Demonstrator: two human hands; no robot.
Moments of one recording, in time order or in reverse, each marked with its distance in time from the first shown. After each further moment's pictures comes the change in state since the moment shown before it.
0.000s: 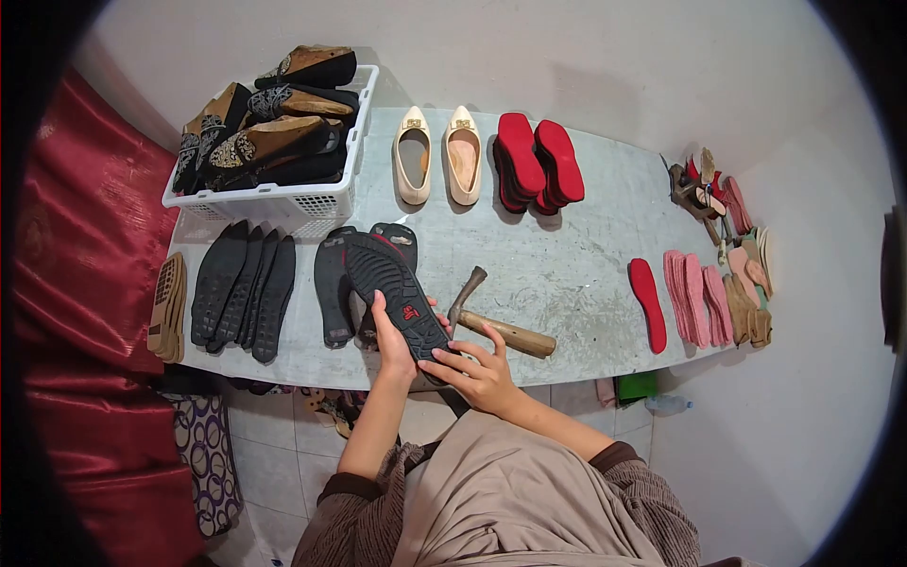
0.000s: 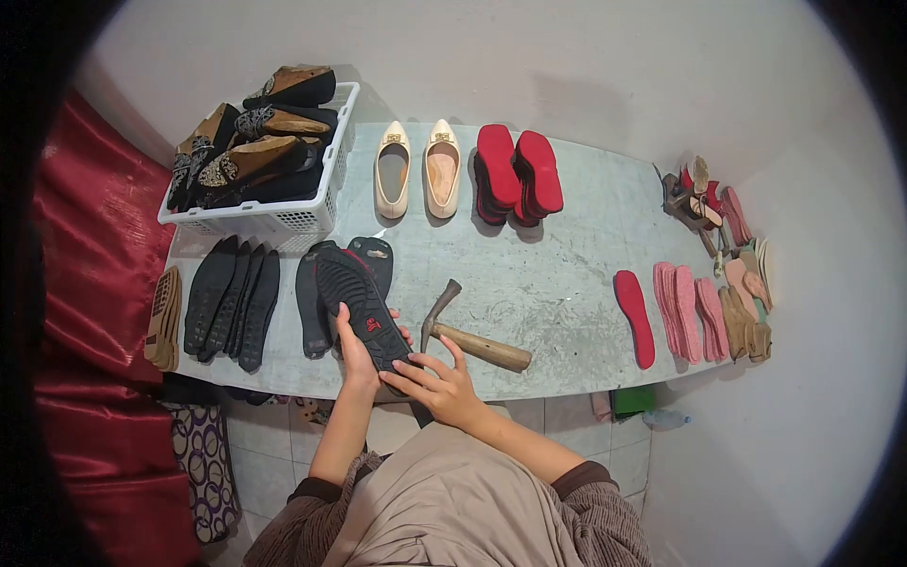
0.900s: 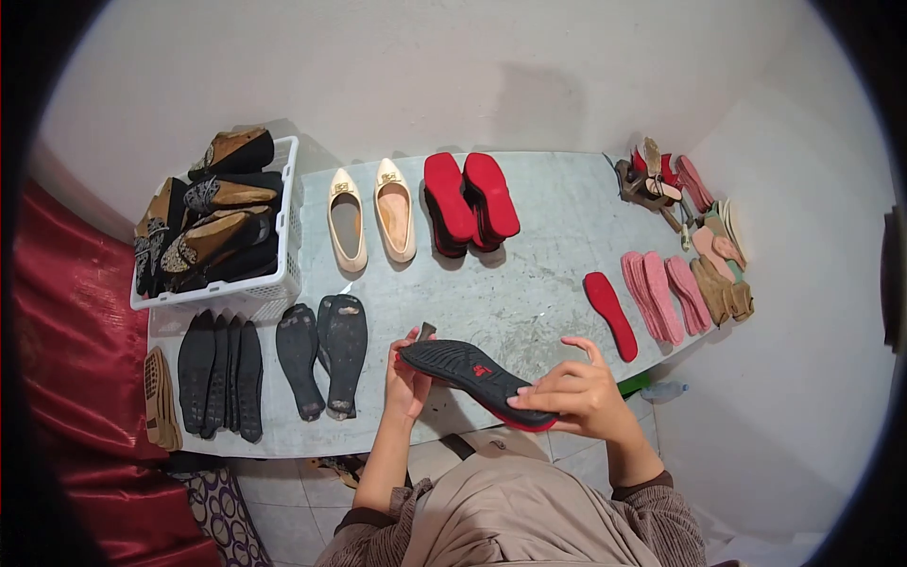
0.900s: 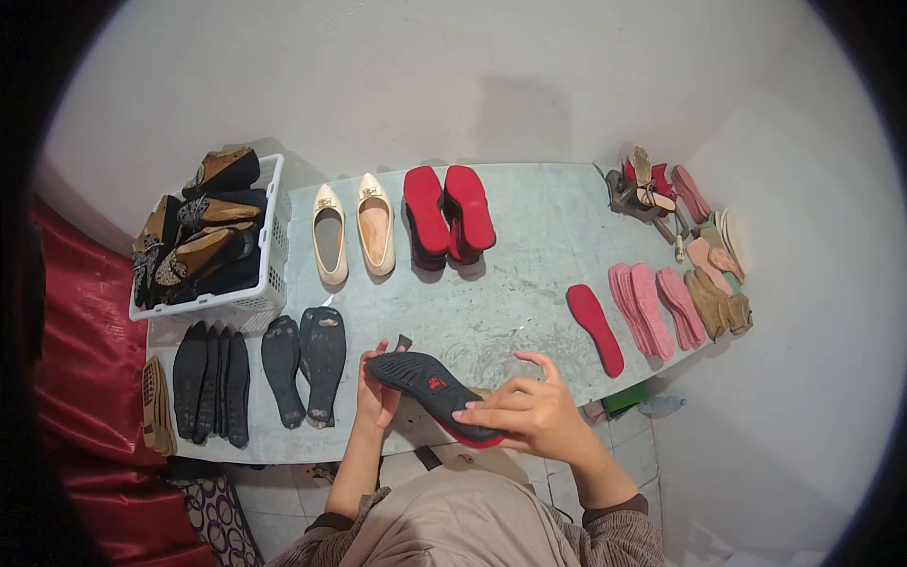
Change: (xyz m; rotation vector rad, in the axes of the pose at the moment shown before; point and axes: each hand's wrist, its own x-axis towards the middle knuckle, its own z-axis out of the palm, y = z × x) left_hand 0.068 -0.078 0.013 -0.212 -0.409 0.154; right_hand 0.026 0.059 -0.209 0.030 -0.237 0.207
